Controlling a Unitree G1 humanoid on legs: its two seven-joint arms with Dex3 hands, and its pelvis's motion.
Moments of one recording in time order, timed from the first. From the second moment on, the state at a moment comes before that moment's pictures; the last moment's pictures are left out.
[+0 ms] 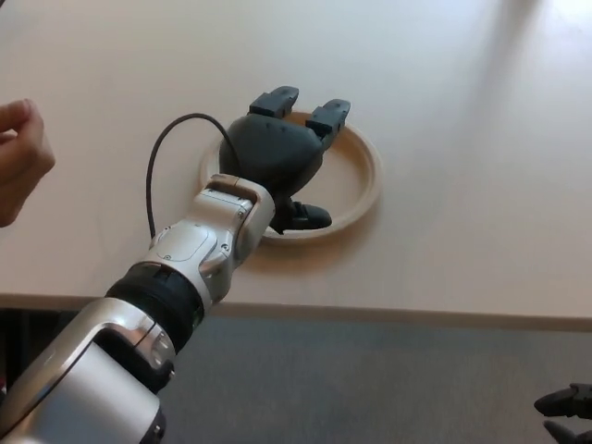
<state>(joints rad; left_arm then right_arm) -0.97 0.19 -0.59 0.98 0.88 -0.04 0.22 -0.30 -0.52 0.15 1.13 -0.23 -0.29 0.24</state>
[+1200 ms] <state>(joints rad) -0.02 0.40 -0.15 -0.26 0.71 -0.14 0.15 -0.26 -0.51 0.15 1.15 -0.23 -0.30 0.24</state>
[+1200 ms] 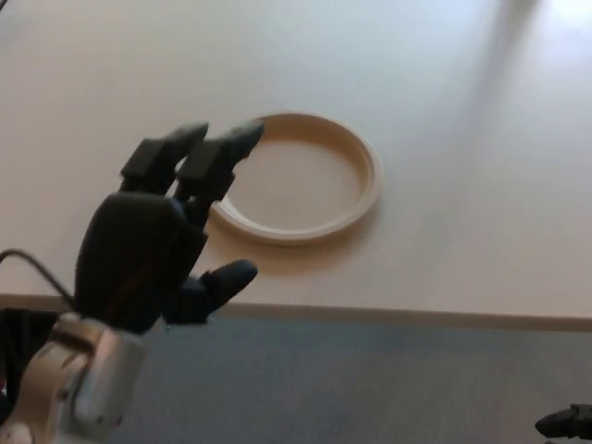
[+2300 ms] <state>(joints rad) 0.41 0.58 -0.05 0.37 0.59 -0.47 0.14 -0.15 -0.49 0.18 1.20 -0.23 -0.31 0.24</state>
